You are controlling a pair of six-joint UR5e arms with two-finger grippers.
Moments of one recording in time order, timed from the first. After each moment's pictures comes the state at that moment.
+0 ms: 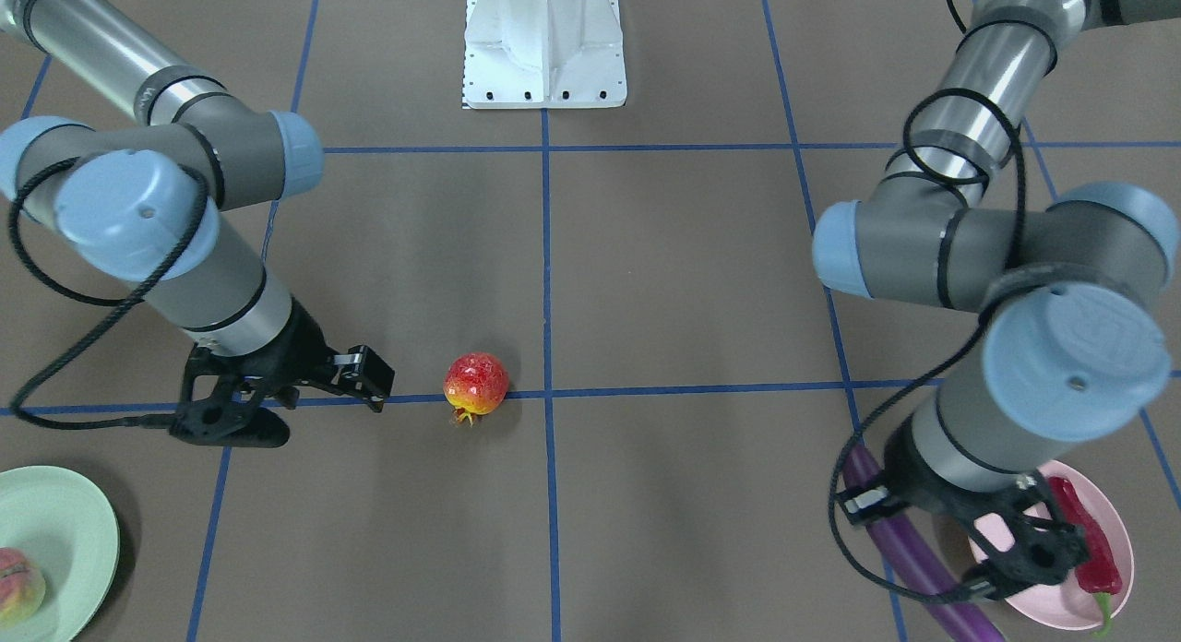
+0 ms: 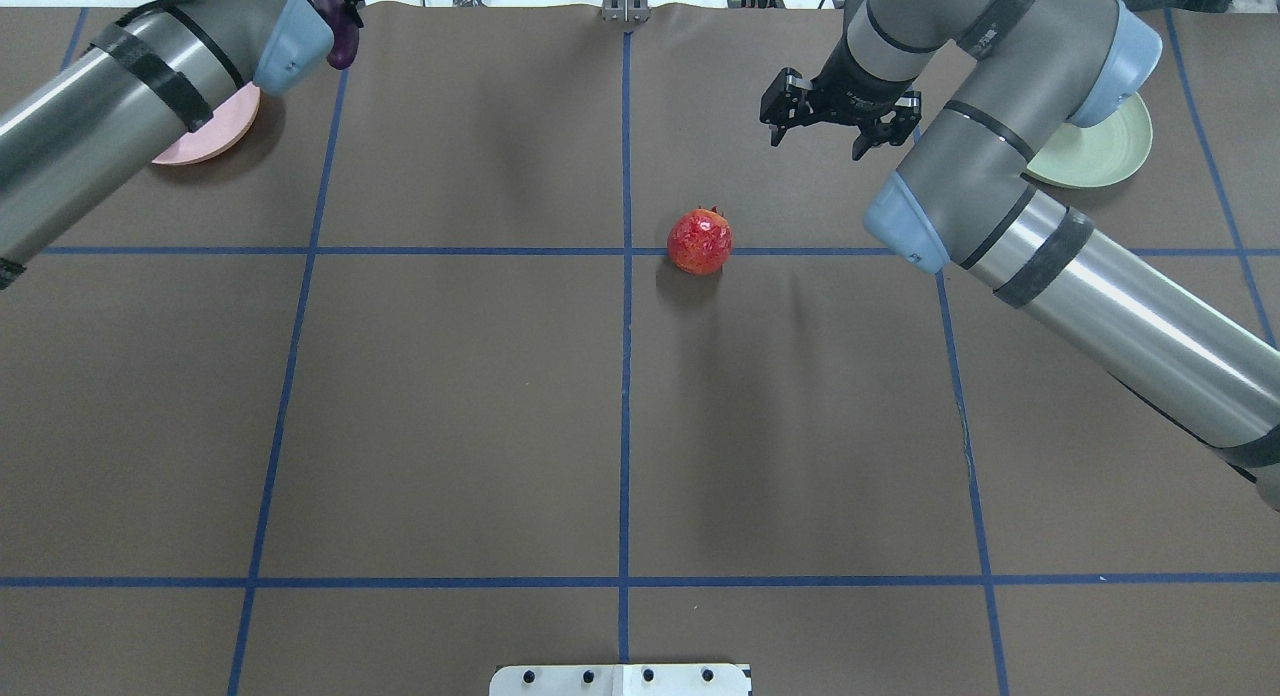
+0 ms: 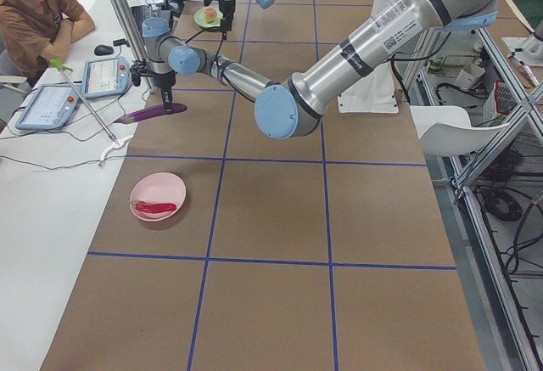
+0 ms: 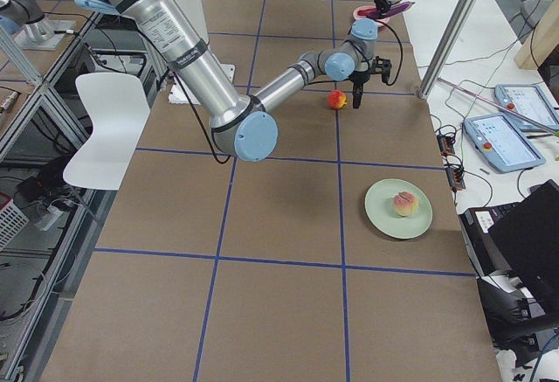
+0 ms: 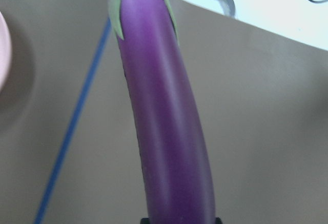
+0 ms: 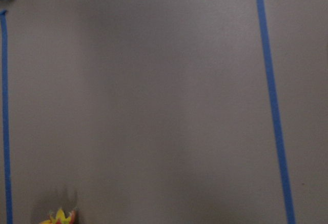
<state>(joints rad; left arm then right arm) -1.12 -2.51 -1.01 -1.69 -2.12 -0.93 0.88 -0.84 1.42 -1.40 2.11 1.09</state>
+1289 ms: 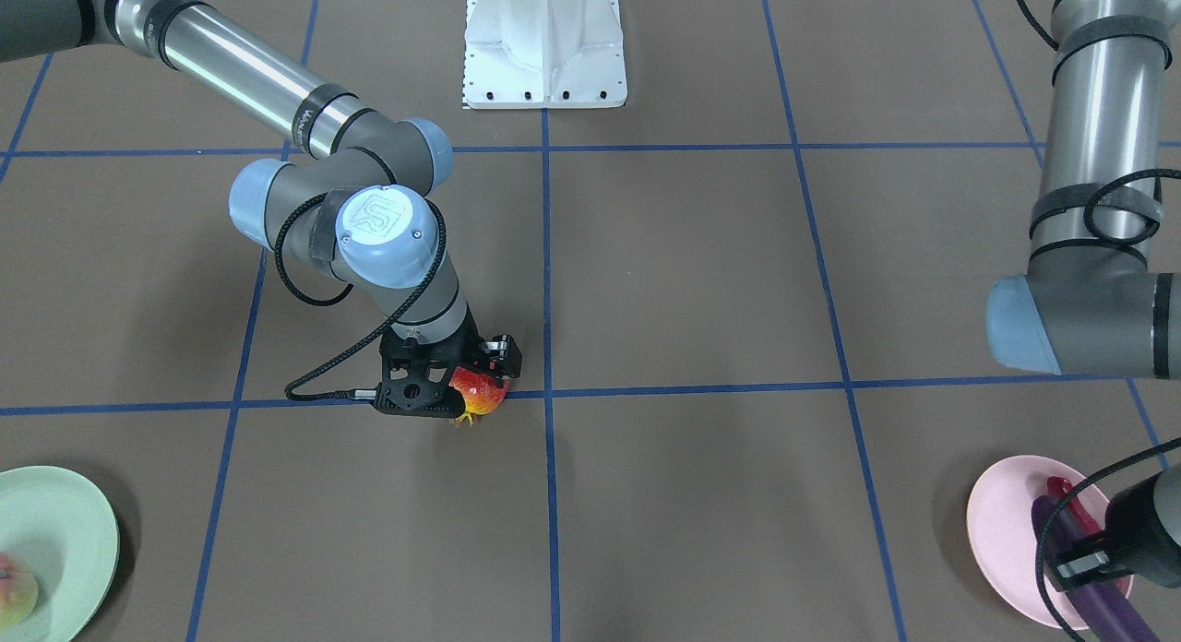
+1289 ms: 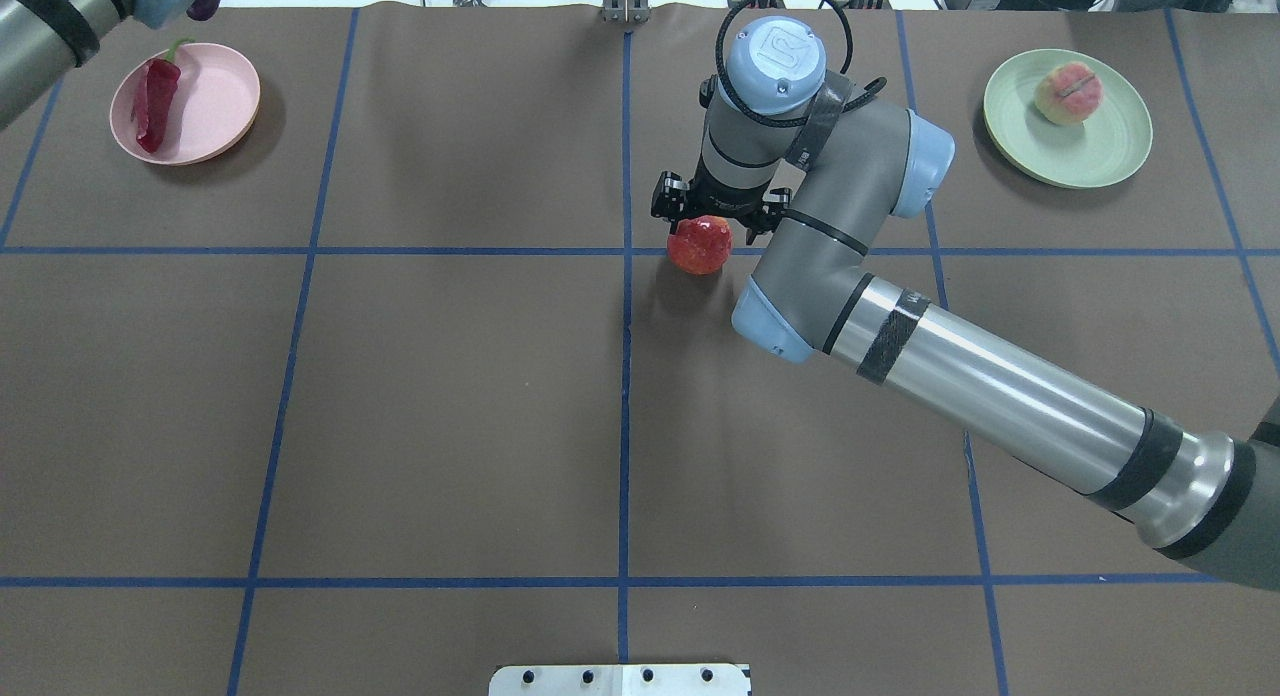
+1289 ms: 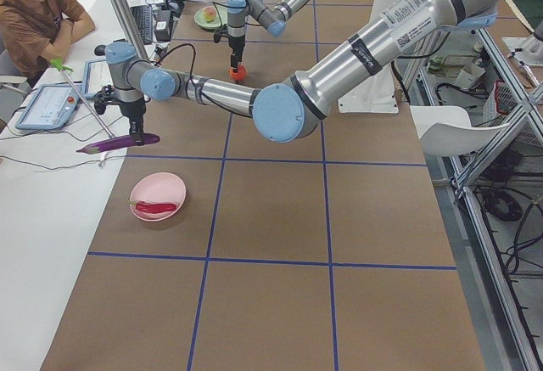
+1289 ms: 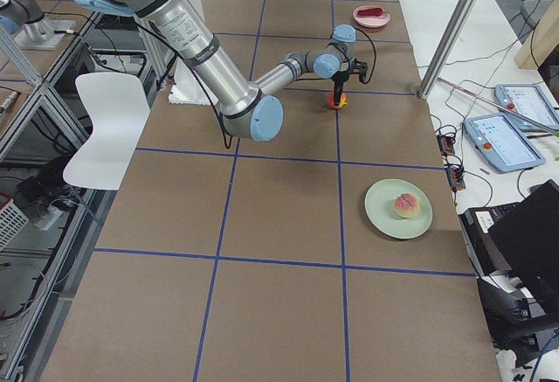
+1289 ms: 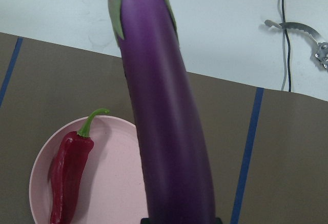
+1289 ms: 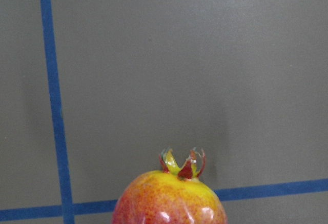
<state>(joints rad) -1.23 -2.50 -0.85 -1.77 -2.12 -0.75 0.71 -0.73 1.23 -1.34 2.01 1.19</state>
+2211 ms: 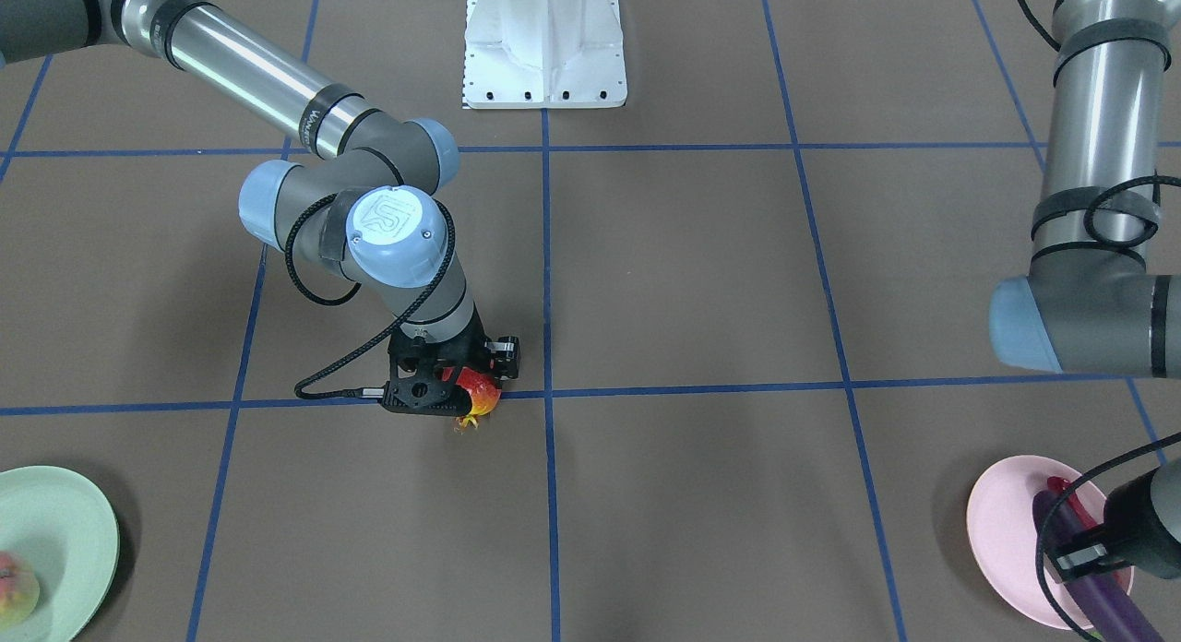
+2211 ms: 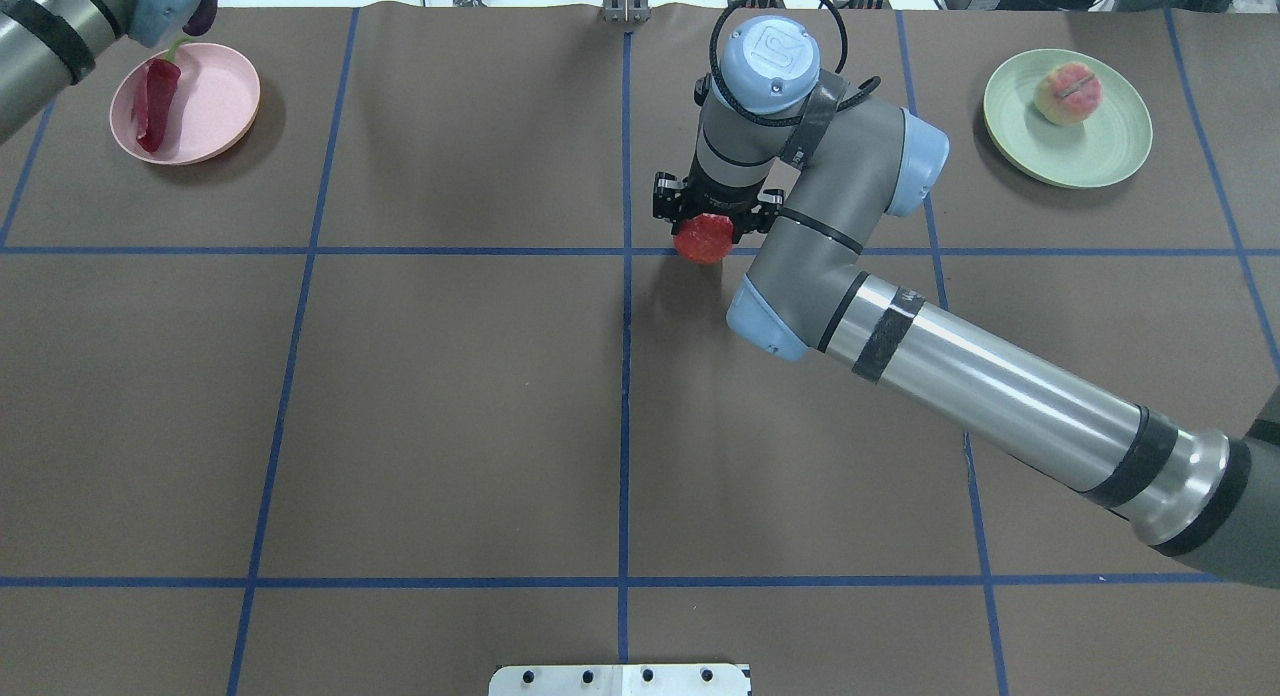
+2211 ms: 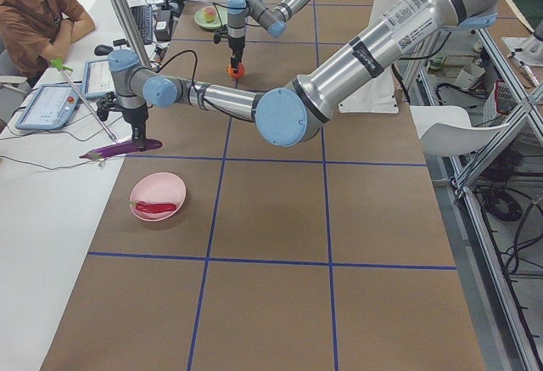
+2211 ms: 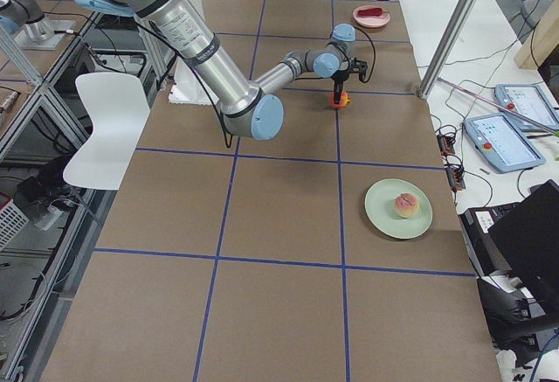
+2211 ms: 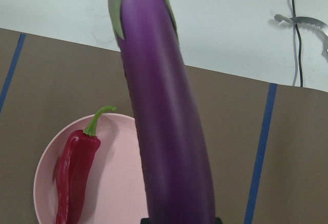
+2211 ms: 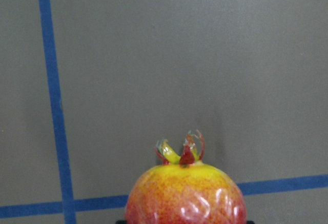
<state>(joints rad) -1.22 -2.48 -0.85 -1.79 -2.11 -0.75 0.73 -0.72 1.24 -1.34 2.01 1.20</state>
